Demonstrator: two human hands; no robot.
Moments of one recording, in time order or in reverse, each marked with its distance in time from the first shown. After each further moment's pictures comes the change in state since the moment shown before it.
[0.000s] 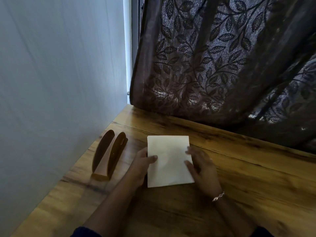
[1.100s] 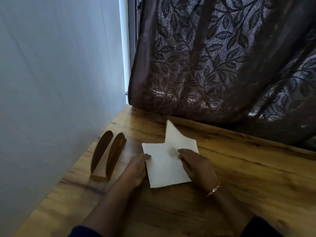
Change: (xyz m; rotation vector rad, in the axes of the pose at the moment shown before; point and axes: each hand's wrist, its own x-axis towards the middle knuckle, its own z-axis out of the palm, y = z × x) left_hand 0.011 -0.005 -0.005 -0.189 0.052 -0.229; right_hand 0.017 0.003 0.005 -0.330 -0.117 -0.275
